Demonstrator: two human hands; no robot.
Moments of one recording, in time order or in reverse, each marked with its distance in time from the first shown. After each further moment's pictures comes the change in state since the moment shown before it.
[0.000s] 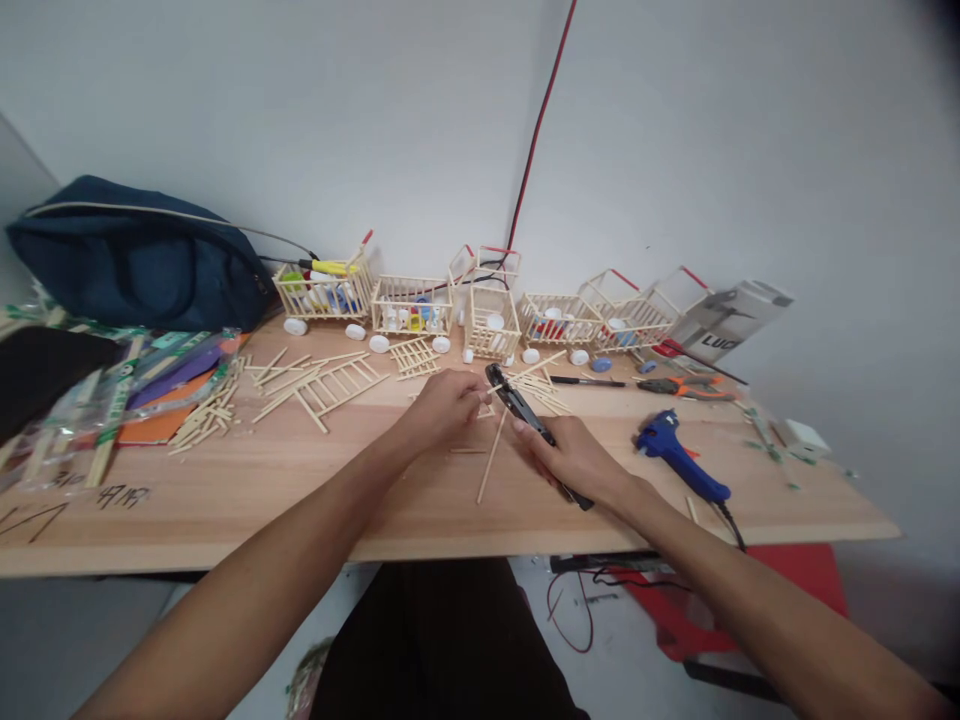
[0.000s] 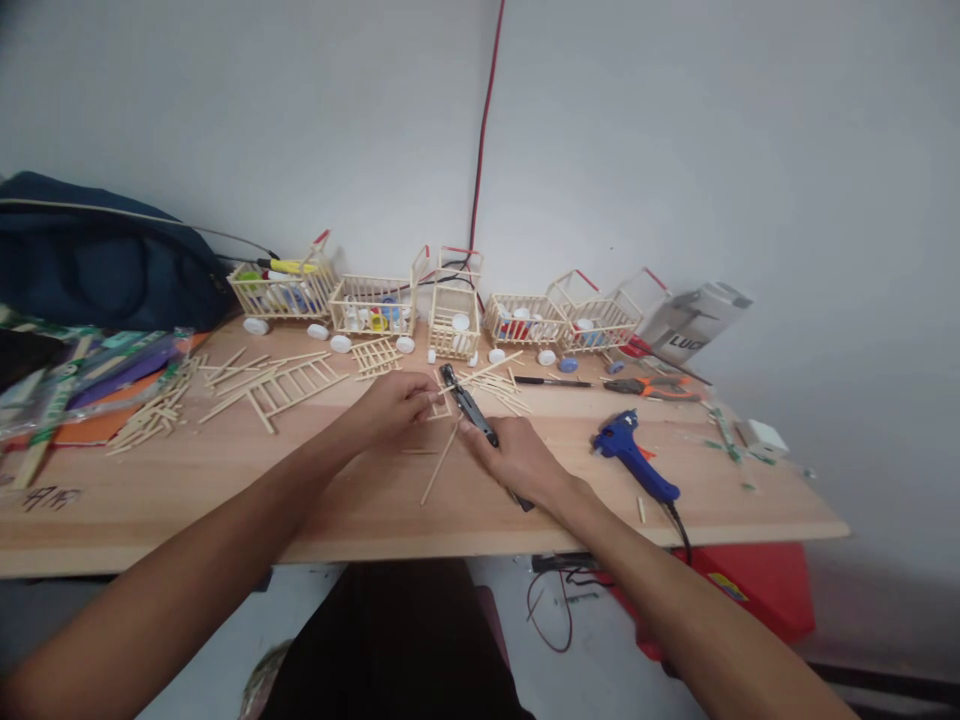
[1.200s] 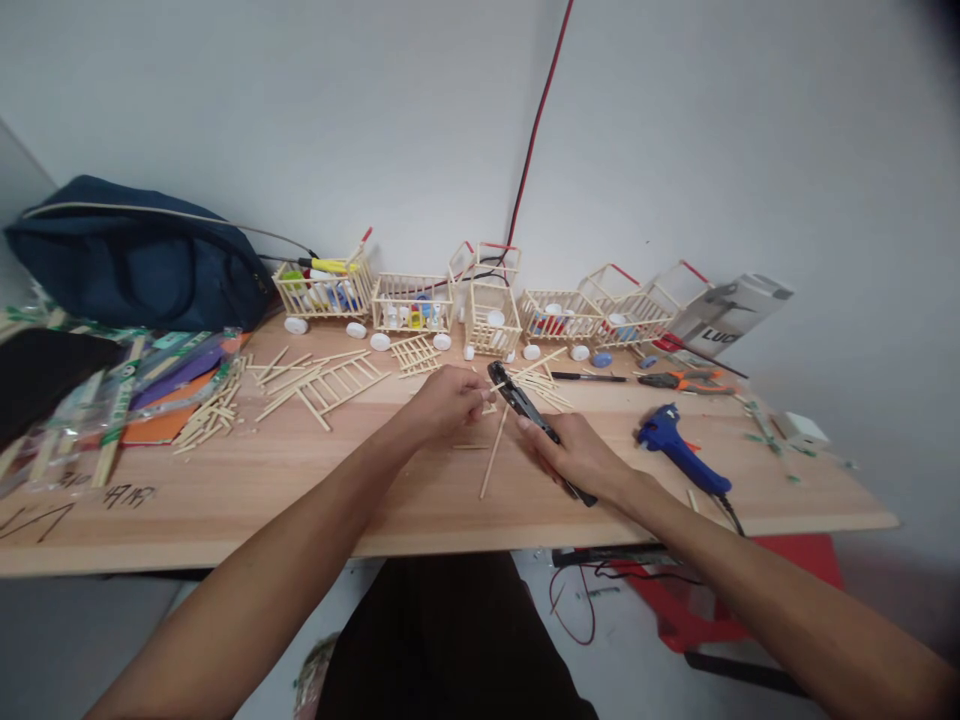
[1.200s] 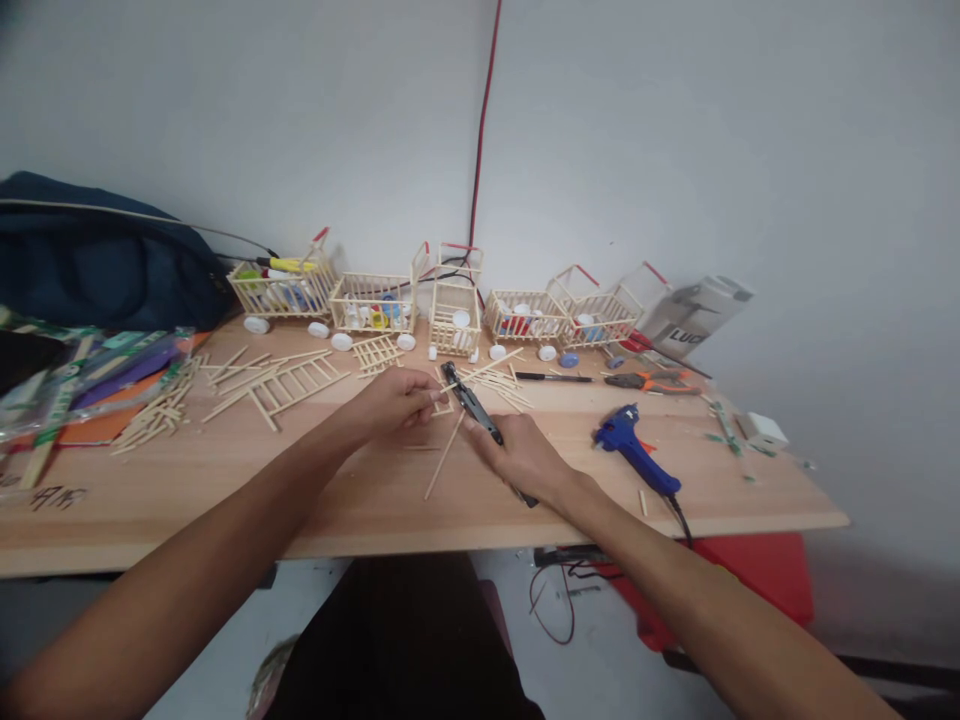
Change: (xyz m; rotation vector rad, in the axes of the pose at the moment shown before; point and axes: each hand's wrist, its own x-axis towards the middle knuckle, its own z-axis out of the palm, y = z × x) left_hand -0.002 0.001 0.000 -0.323 -0.100 -0.120; right_hand -0.003 0.001 -0.002 -0.031 -0.004 -0.020
